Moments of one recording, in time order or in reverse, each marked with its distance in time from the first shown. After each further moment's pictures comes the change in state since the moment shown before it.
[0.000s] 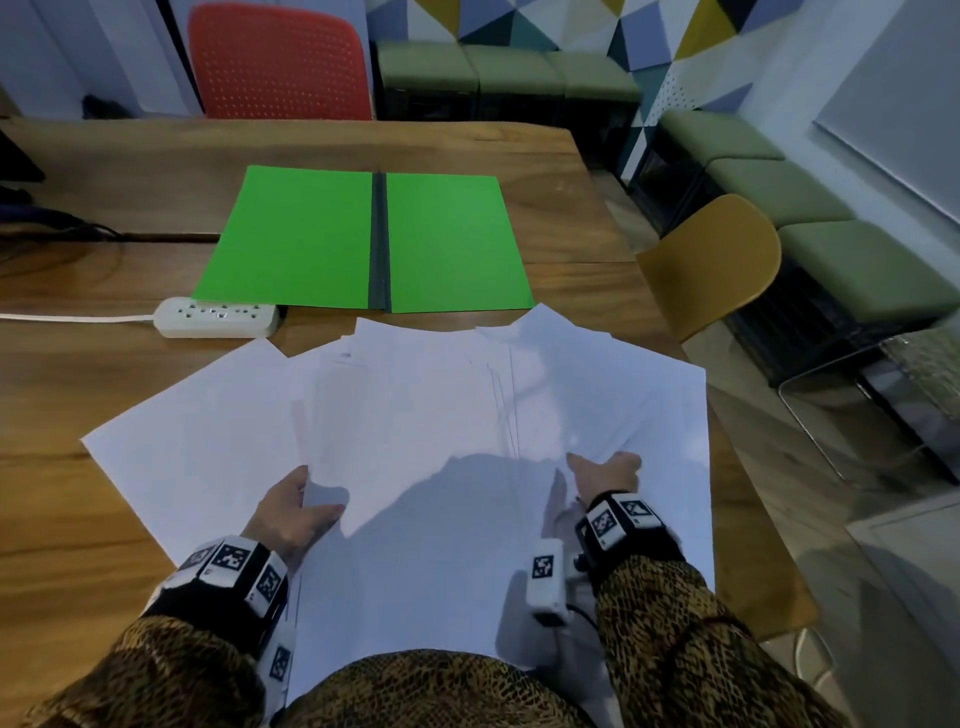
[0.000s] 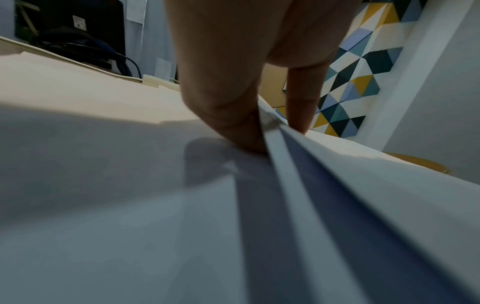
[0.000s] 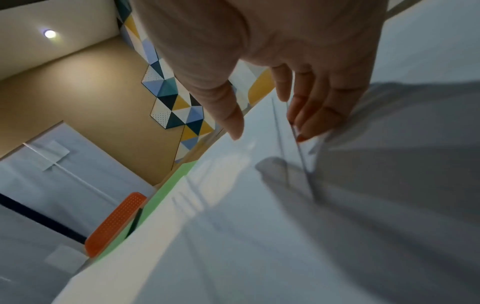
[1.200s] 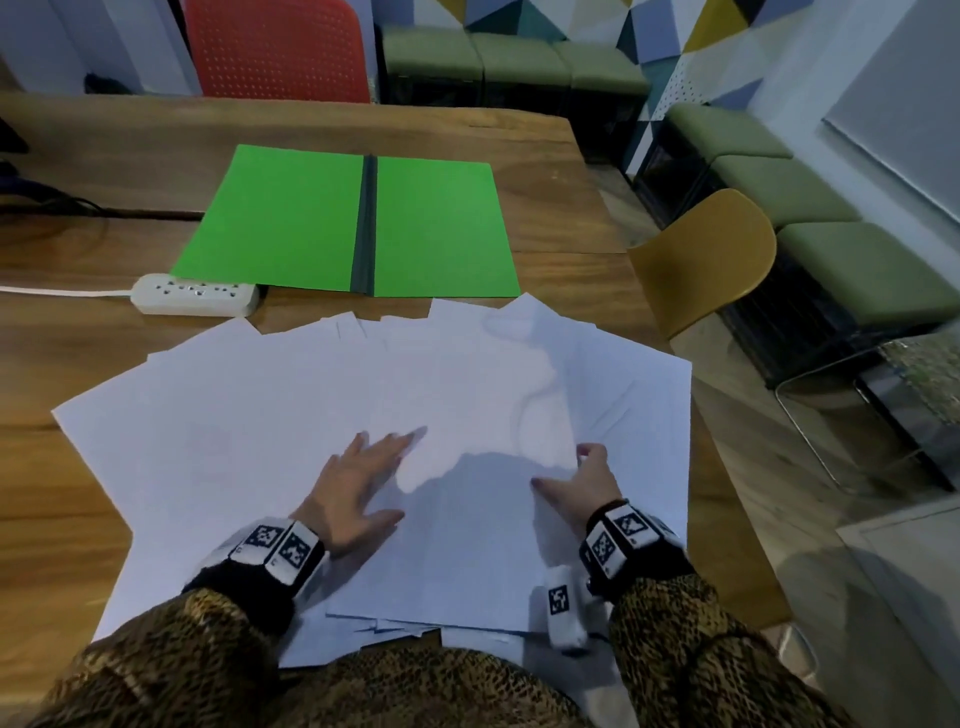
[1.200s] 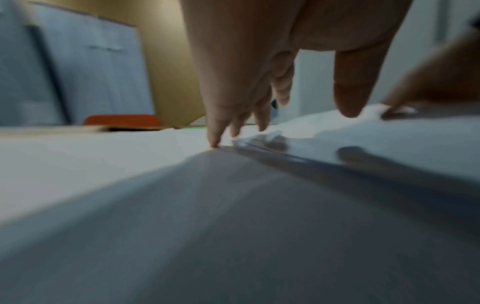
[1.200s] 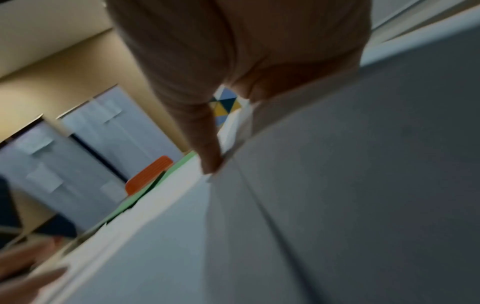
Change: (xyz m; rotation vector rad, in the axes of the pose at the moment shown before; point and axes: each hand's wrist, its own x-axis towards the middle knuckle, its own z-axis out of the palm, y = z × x) left_hand -0.017 0.020 0.066 0.813 -0.222 0.542; right_hand 0.001 0.020 -0.033 -0.304 -0.292 -0.288
